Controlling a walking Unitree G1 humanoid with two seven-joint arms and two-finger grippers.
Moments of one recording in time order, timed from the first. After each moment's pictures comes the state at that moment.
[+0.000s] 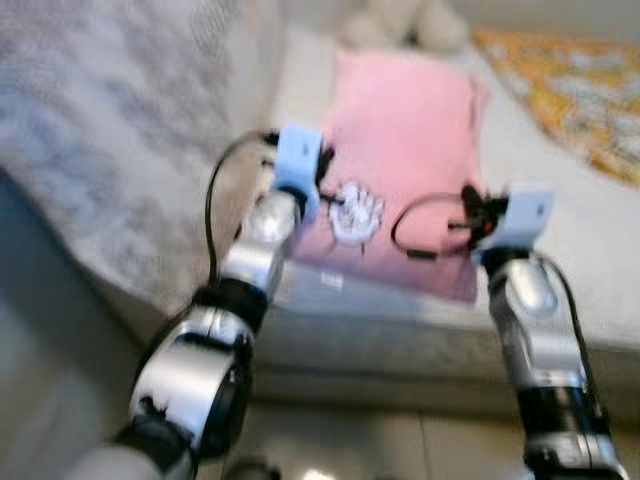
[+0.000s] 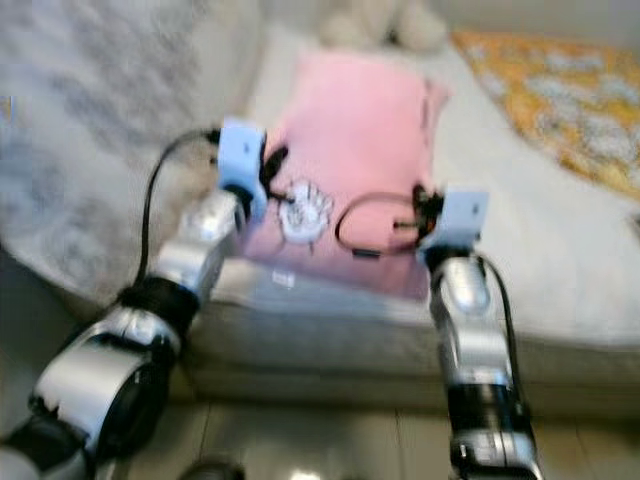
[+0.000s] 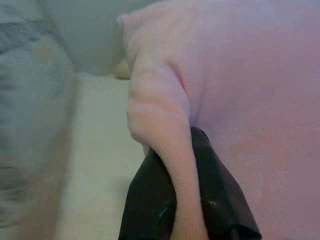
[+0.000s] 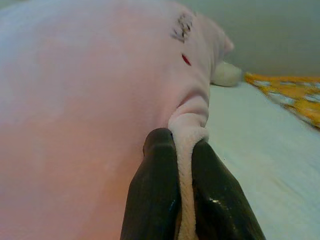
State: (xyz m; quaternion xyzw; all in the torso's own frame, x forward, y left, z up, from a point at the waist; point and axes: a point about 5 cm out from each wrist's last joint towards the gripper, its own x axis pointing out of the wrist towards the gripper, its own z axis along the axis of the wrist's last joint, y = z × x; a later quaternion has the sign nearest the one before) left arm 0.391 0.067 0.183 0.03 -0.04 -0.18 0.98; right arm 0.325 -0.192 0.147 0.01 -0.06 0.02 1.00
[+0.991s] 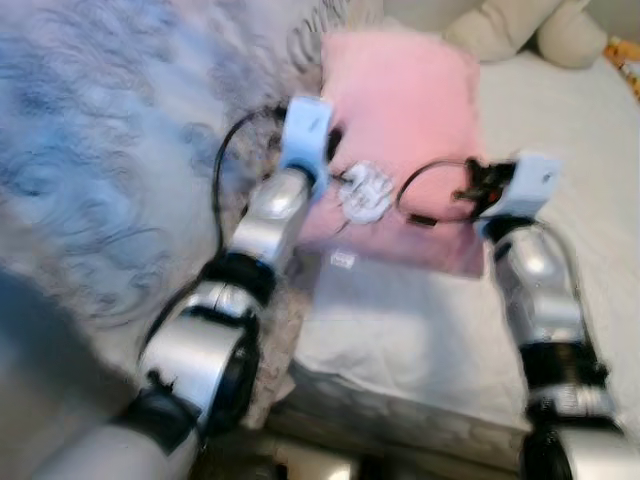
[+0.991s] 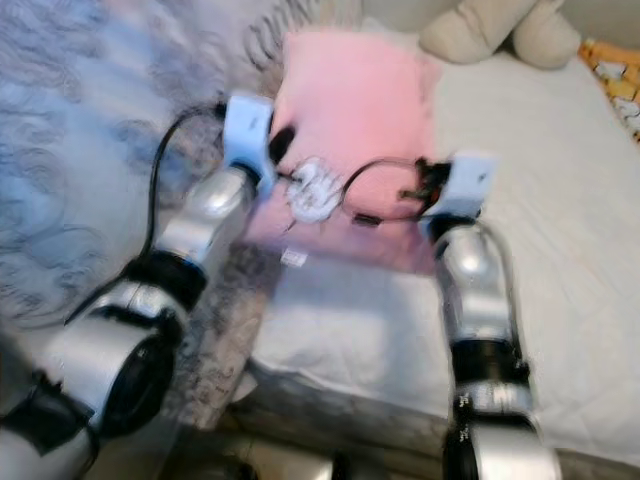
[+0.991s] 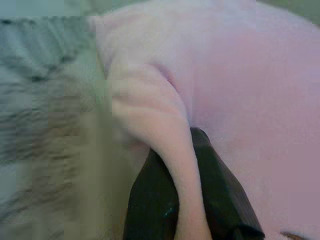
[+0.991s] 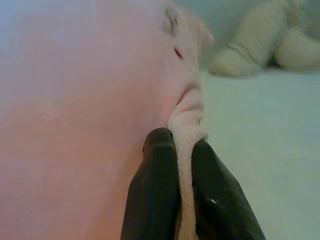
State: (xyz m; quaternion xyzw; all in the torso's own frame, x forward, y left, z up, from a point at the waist) left arm 0.398 0.044 0.209 0.02 -0.05 -0.20 0.98; right arm 0.354 -0.209 0.162 0.05 -0.05 0.00 1.00
